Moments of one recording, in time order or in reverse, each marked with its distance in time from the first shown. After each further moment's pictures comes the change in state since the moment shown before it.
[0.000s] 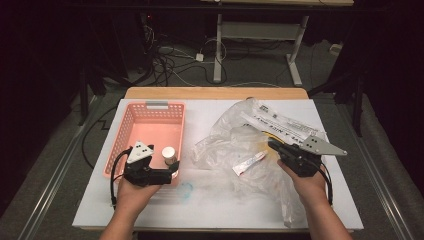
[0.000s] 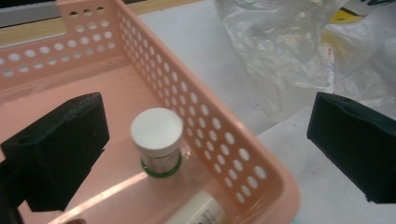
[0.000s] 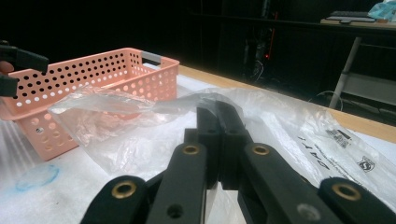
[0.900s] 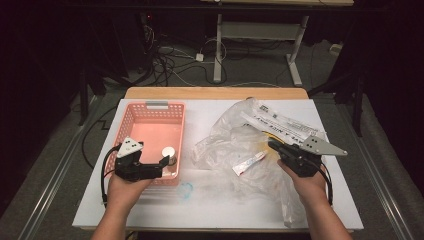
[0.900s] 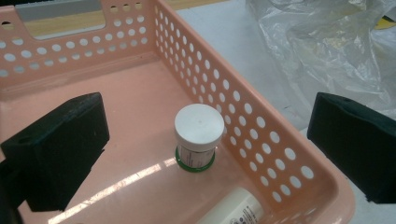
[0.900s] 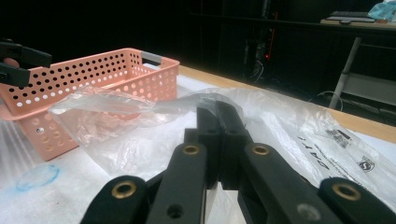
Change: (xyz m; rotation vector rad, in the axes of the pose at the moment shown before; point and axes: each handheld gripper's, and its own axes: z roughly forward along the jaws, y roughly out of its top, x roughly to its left) left arm 0.018 0.004 0.000 -0.001 0.025 -0.033; right arm 0.000 0.000 0.000 -0.005 0.001 0.002
